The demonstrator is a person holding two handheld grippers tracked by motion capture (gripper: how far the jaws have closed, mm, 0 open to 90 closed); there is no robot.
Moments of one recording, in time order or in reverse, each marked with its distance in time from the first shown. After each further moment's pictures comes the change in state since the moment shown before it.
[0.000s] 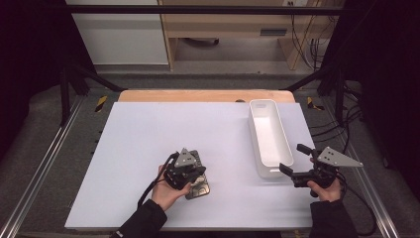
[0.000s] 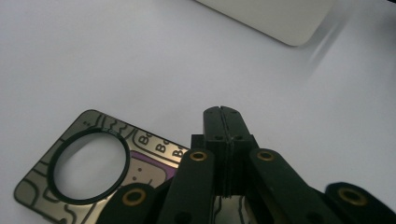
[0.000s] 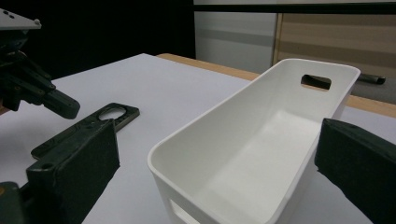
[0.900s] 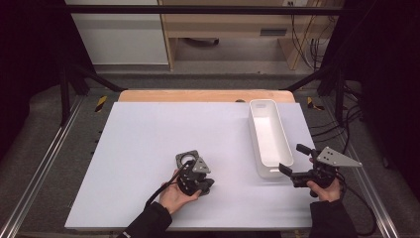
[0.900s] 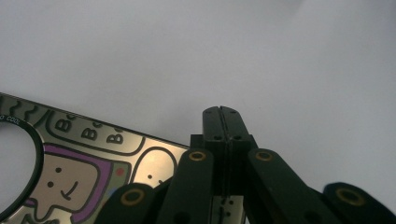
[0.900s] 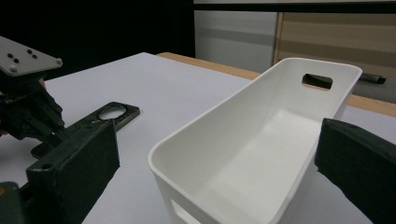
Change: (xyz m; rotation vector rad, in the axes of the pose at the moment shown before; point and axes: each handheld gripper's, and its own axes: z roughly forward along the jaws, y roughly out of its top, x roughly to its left) left arm -0.015 -0.008 0.037 0.192 -0.095 0.075; right arm 0.001 0.000 0.001 0.007 0.002 -0.003
